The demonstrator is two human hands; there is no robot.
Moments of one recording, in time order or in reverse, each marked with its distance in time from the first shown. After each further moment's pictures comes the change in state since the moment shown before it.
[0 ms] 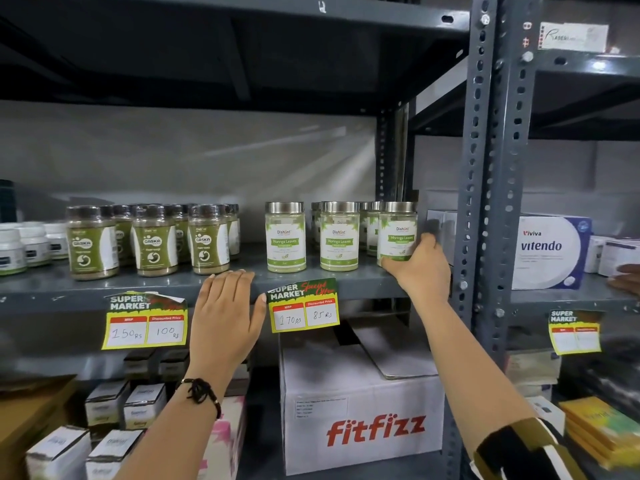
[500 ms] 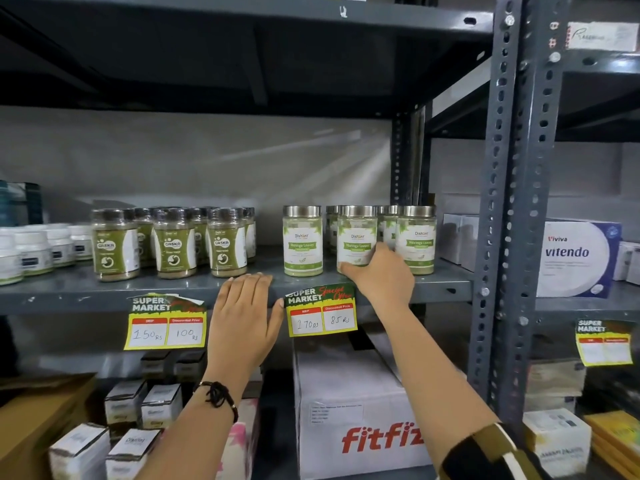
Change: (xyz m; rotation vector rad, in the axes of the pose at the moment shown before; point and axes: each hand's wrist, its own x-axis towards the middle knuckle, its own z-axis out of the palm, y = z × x) left_hand 0.001 -0.003 0.000 0.011 -0.003 0.030; right_hand -0.030 -0.060 0.041 -0.020 -0.140 -0.101
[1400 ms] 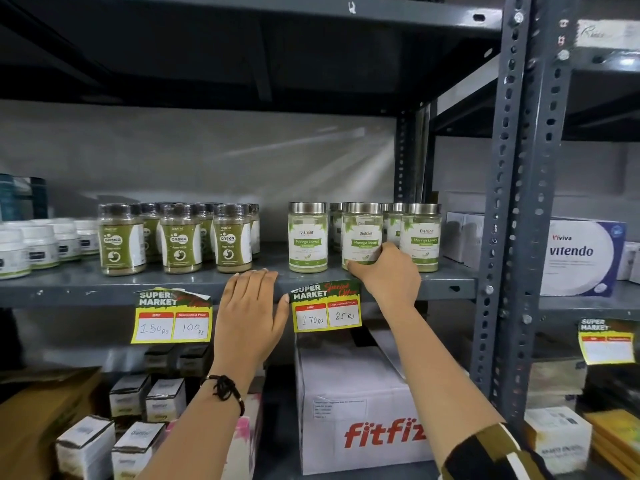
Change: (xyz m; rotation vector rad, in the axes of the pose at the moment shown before) left_hand 0.000 -0.001 0.002 -0.027 0.014 0.002; right_hand -0.004 0.001 -0.001 0.001 0.046 0.026
